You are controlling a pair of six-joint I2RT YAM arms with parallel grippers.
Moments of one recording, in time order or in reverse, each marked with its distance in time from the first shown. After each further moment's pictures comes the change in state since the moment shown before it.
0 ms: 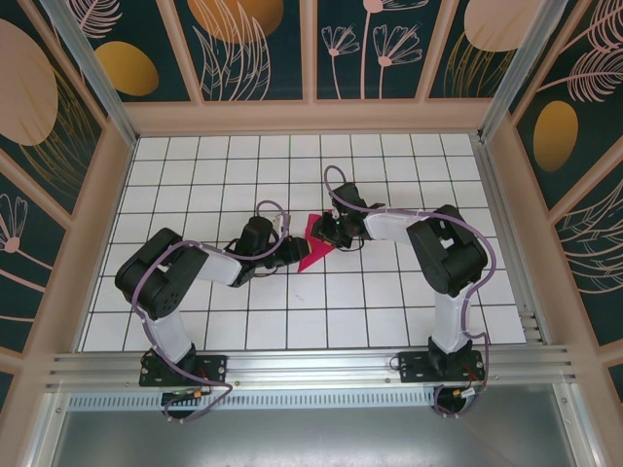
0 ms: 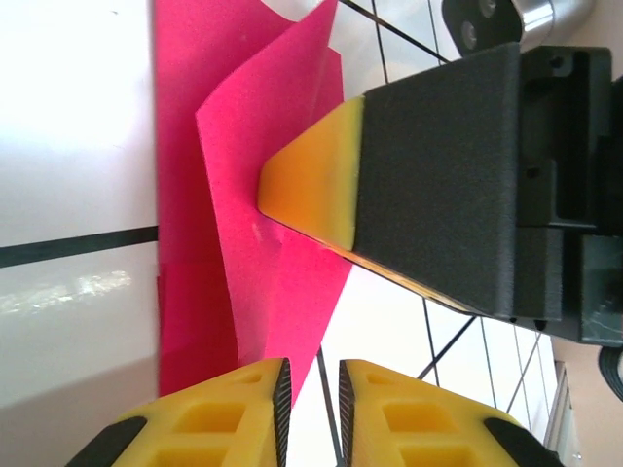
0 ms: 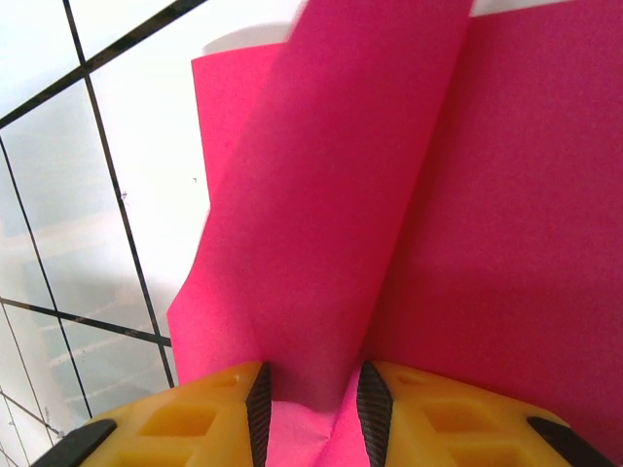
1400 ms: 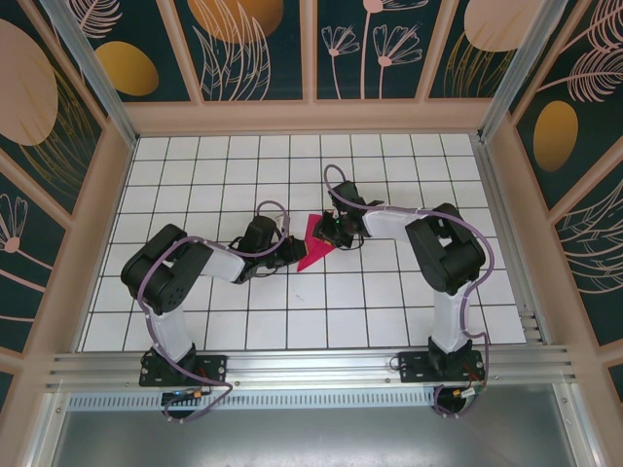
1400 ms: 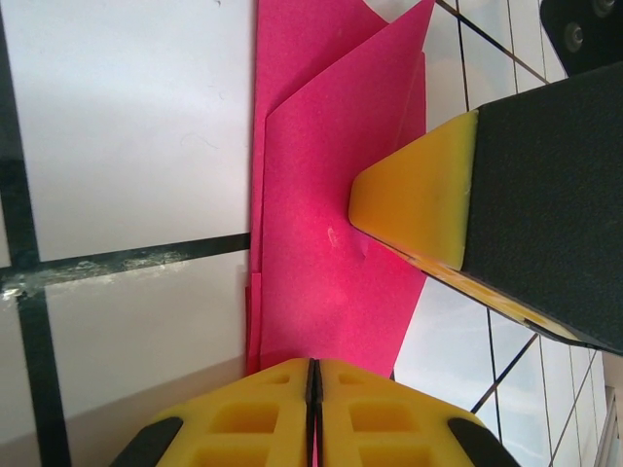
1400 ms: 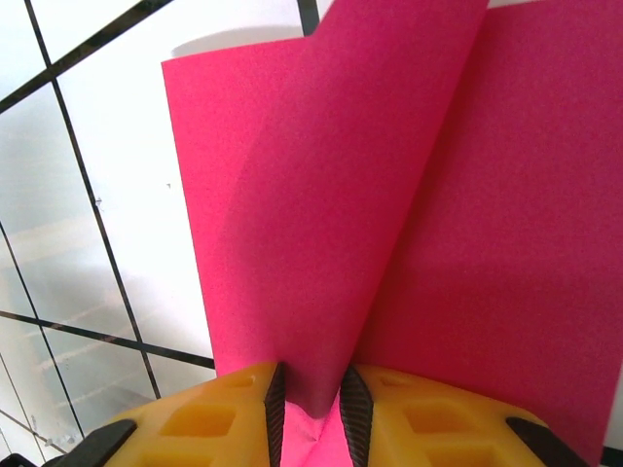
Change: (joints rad) left arm 0.000 0.045 0.040 -0.082 -0.048 0.010; right arm -0.003 0.022 0.037 -0.058 0.006 0.000
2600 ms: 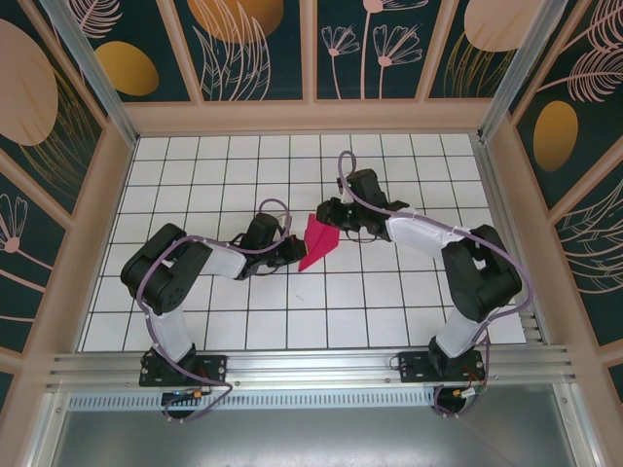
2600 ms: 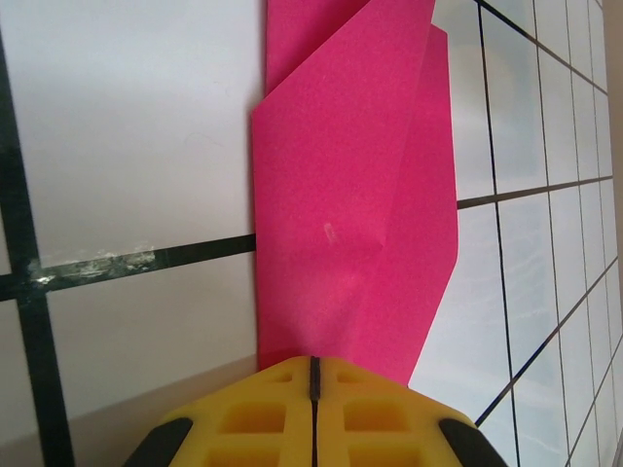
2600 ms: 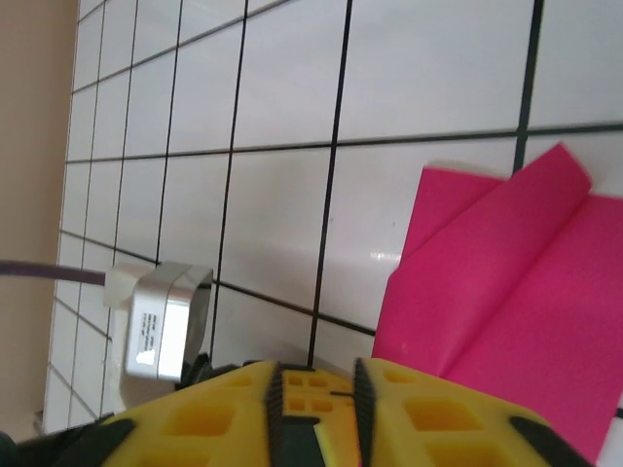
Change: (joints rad) left arm 0.000 0.000 0.039 -0.093 -0.006 0.035; right arm -0.034 -0.261 -0.114 0.151 -0.076 -0.171
